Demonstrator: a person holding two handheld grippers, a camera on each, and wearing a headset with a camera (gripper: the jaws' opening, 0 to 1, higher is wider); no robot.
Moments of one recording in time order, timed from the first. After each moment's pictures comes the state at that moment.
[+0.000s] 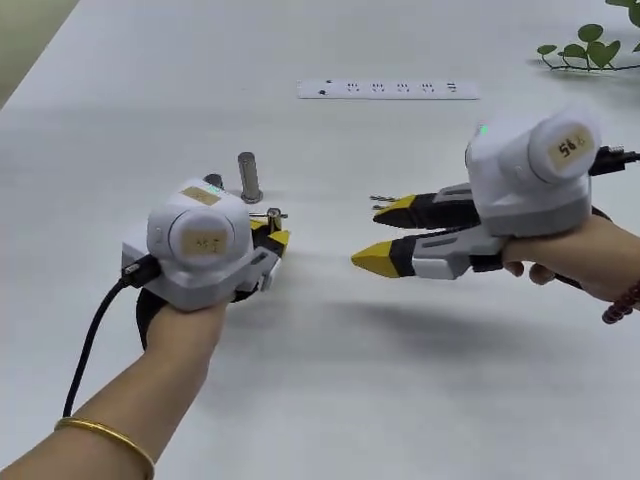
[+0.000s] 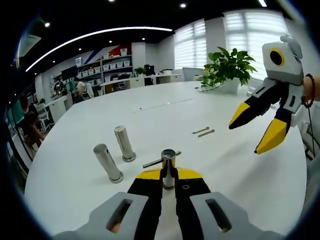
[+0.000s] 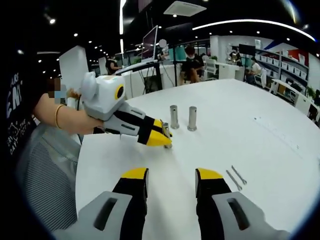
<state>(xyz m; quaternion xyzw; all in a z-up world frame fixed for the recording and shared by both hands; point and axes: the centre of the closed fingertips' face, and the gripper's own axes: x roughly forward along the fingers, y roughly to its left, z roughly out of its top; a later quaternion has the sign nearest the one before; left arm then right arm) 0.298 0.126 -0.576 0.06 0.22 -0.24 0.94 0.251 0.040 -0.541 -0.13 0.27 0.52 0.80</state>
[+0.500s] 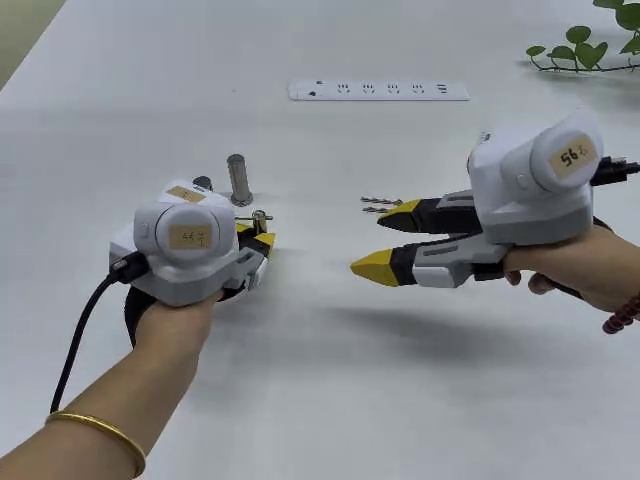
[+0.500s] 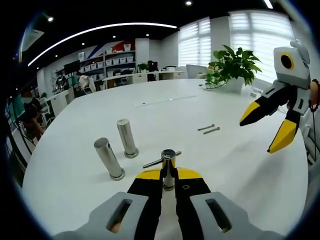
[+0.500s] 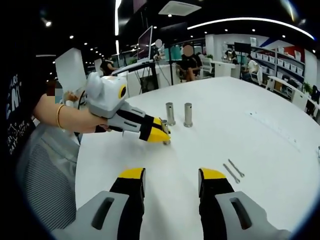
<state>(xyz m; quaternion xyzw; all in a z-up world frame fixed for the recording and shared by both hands) 0.302 0.130 -0.584 0.05 0.24 -0.23 0.94 0.249 0.030 -0.545 -0.13 0.28 0.51 0.81</state>
